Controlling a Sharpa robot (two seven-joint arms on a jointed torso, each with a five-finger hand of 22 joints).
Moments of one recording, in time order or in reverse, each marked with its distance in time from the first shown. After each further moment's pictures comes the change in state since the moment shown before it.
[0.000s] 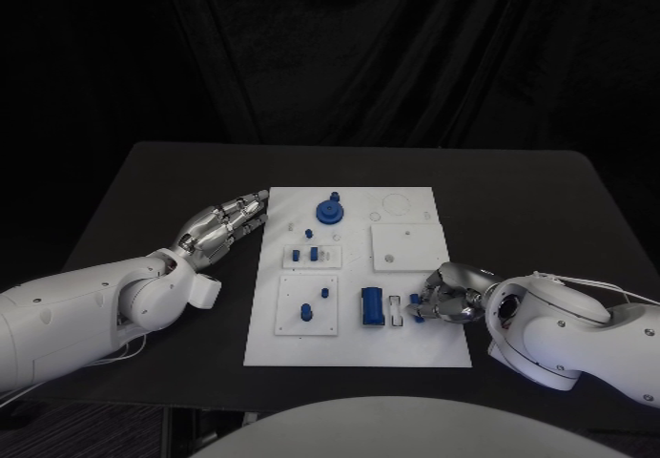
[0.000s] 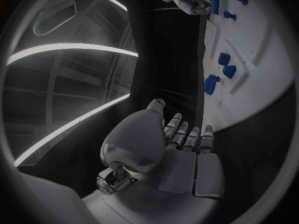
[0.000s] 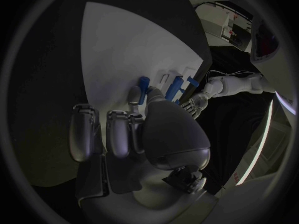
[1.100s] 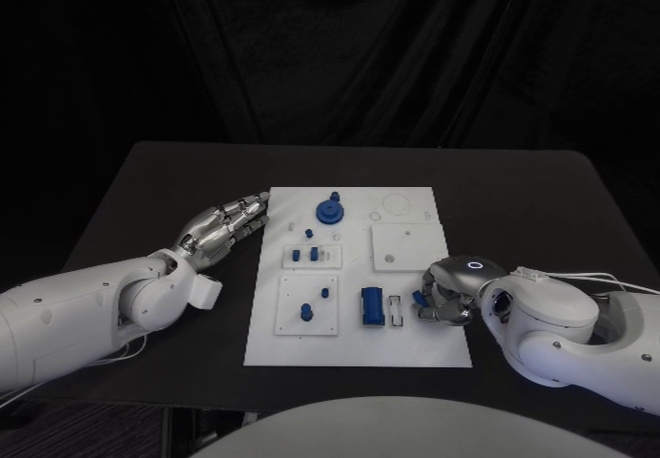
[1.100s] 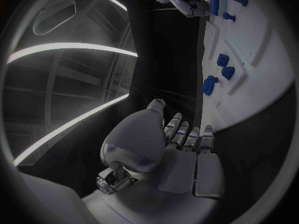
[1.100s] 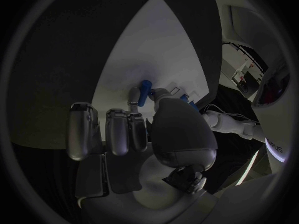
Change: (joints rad) left arm 0.000 0.002 0.000 0.001 0.000 0.004 -0.012; left_hand 0.000 0.000 0.003 -0.003 0.000 0.007 0.007 0.000 0.001 0.003 0.011 0.004 0.000 0.000 0.000 0.000 0.001 0.000 0.000 0.000 0.000 0.000; right arm 0.005 0.017 0.005 0.002 -0.398 0.194 -0.035; right_hand -0.169 -0.119 0.148 0.048 0.277 -0.025 0.062 -0.078 0.101 0.000 0.051 -0.004 -0.002 -0.002 0.043 -0.011 0.000 0.000 0.002 0.038 -0.040 0.000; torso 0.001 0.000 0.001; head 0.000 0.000
